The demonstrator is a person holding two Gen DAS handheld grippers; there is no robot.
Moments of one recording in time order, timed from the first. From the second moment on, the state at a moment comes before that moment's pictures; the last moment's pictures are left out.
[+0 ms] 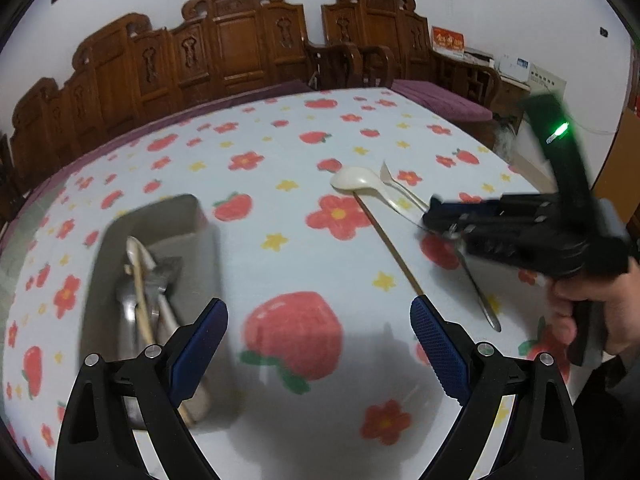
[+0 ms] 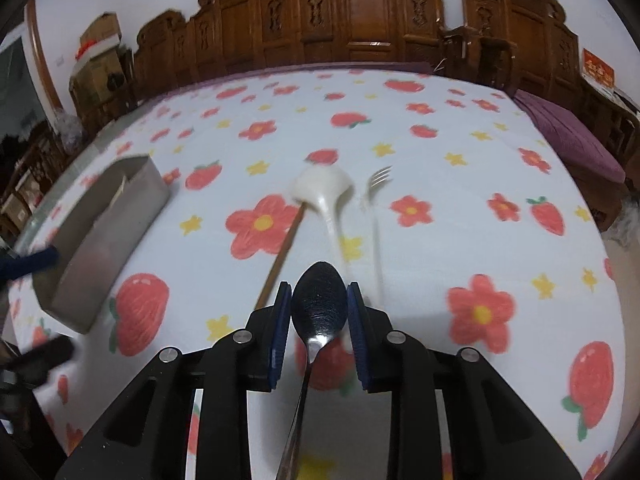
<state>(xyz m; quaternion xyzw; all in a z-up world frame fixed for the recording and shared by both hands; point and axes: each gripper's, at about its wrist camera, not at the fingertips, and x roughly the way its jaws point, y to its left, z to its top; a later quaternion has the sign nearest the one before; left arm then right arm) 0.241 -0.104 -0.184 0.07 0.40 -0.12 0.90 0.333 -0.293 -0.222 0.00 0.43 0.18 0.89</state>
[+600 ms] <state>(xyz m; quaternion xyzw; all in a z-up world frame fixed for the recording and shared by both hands) 0.261 -0.181 -0.226 0.10 0.44 -0.14 0.88 0.333 -0.327 -0.214 0.04 0.42 0.17 0.89</state>
